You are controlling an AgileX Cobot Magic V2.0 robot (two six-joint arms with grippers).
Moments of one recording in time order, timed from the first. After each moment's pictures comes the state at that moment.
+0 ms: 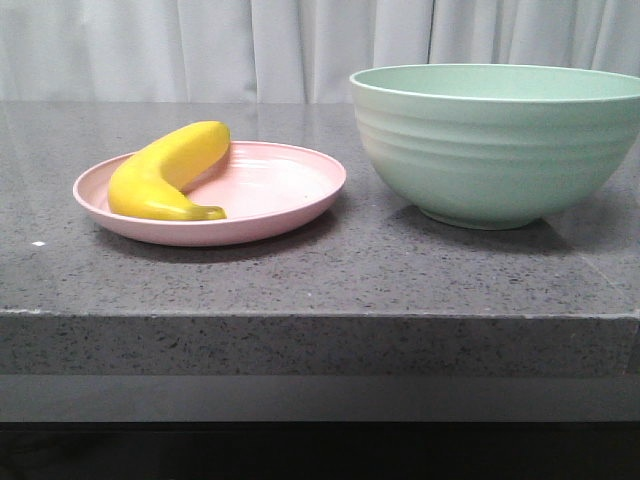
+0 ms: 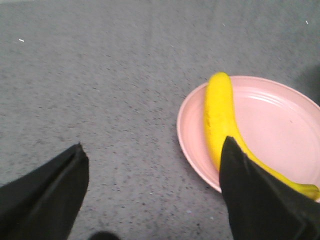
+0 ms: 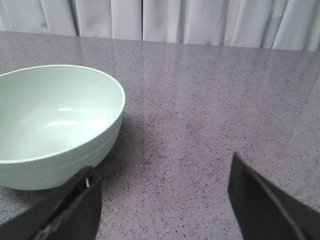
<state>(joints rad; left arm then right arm) -0.31 0.91 -0.77 -0.08 0.47 0.09 0.02 0.31 -0.47 0.00 0.43 0.01</state>
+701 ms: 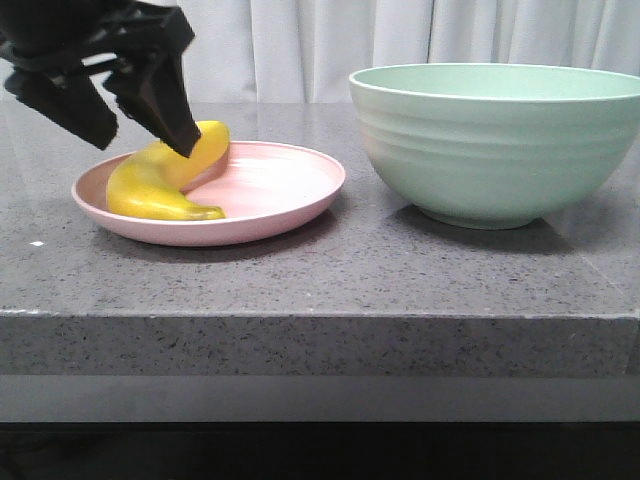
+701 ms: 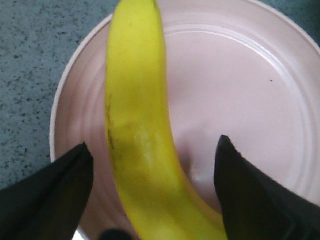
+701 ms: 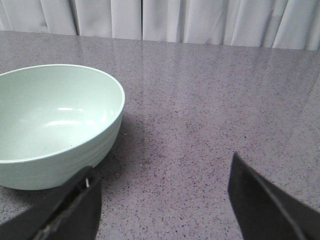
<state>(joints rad) -0.46 1.56 -1.20 -0.10 0.70 0.02 0.02 0.31 -0.47 0.00 0.43 0.01</state>
